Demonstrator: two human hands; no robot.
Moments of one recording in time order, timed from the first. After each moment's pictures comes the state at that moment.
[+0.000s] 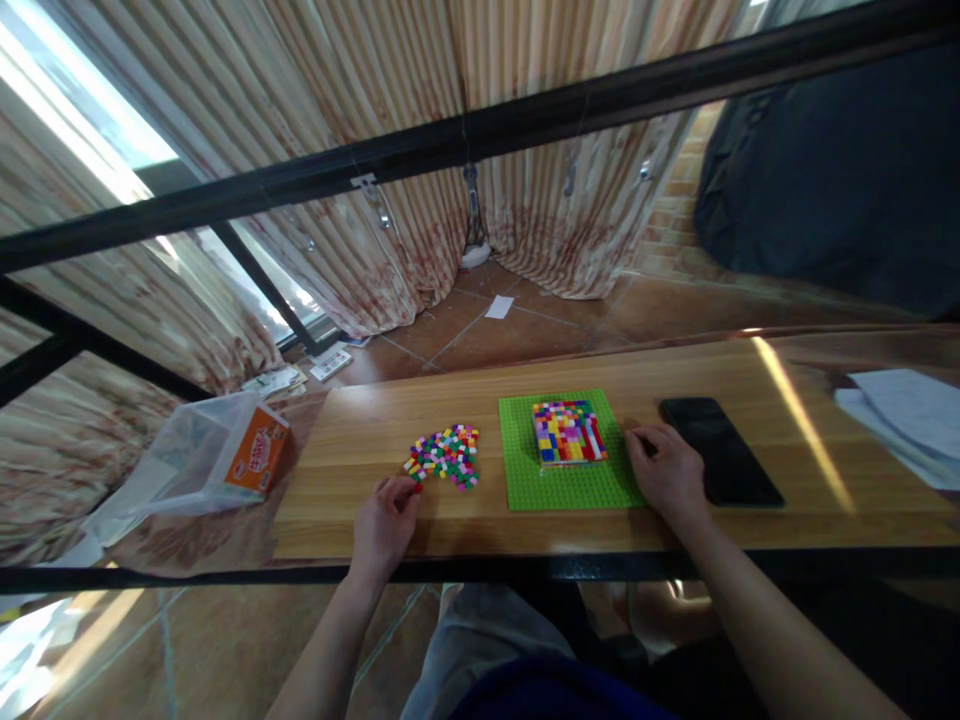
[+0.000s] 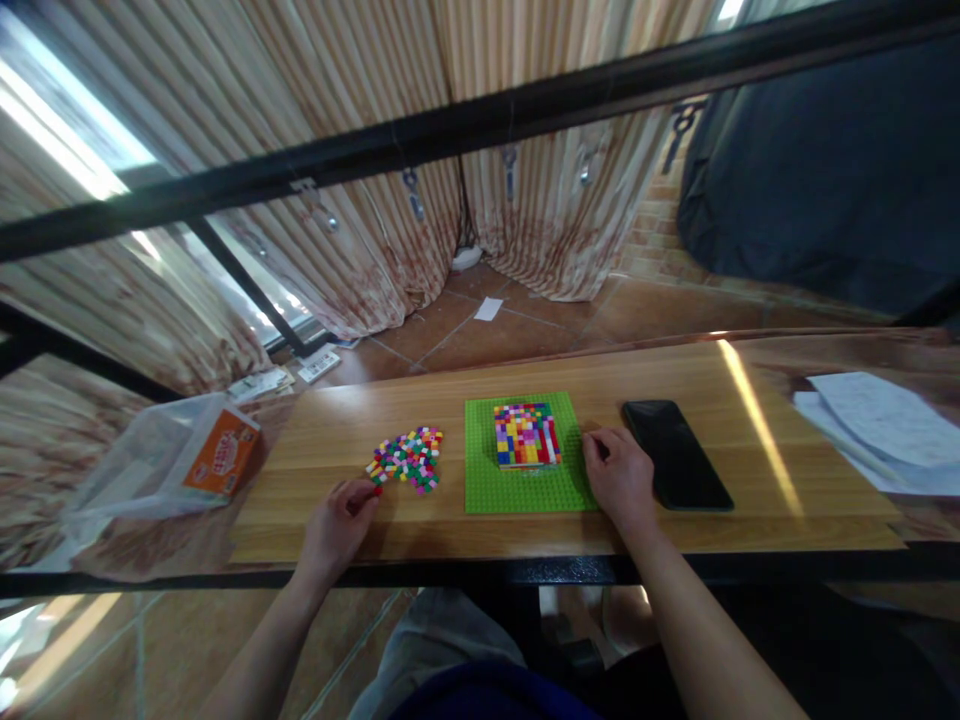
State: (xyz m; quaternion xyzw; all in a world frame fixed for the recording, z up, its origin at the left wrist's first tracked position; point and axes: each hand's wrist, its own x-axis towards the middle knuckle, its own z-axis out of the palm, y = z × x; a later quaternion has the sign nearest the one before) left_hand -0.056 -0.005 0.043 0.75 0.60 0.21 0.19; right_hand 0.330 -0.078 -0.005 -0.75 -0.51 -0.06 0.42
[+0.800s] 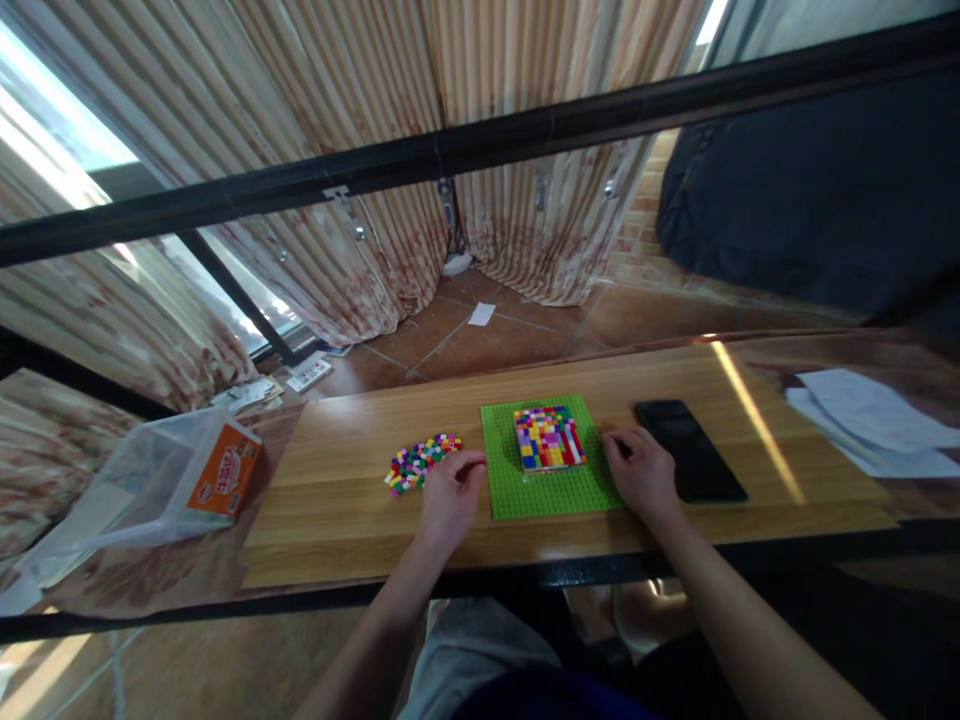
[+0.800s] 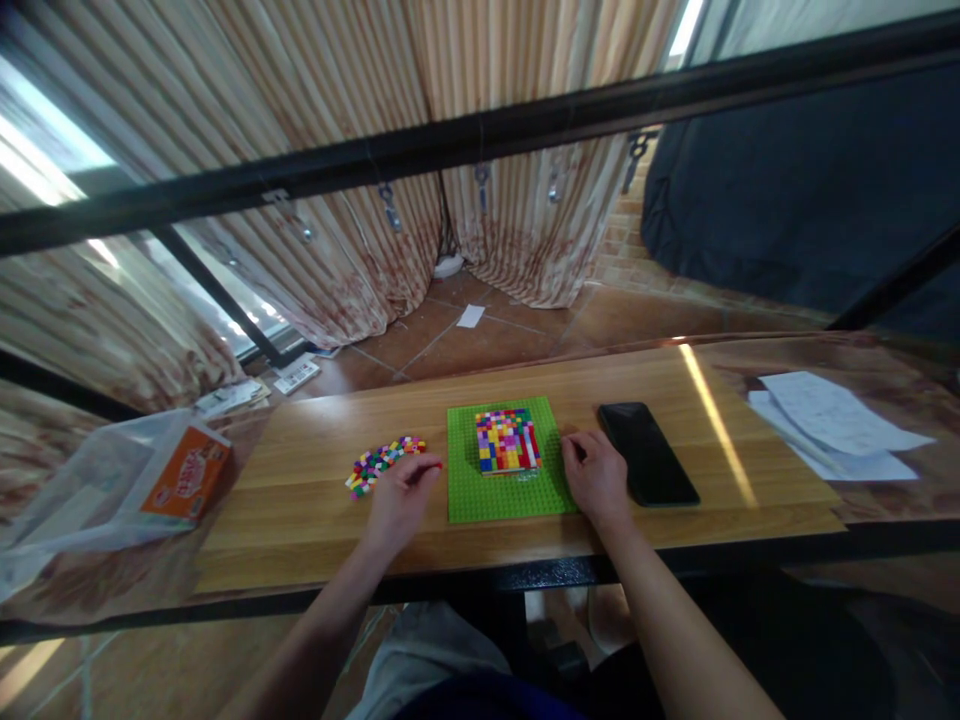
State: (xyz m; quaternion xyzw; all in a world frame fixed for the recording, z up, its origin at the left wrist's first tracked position) left_hand 0.058 0.002 0.044 0.73 0.44 0.37 0.38; right_hand 0.331 -0.077 -0.007 -0.75 -0.51 -0.06 0.42
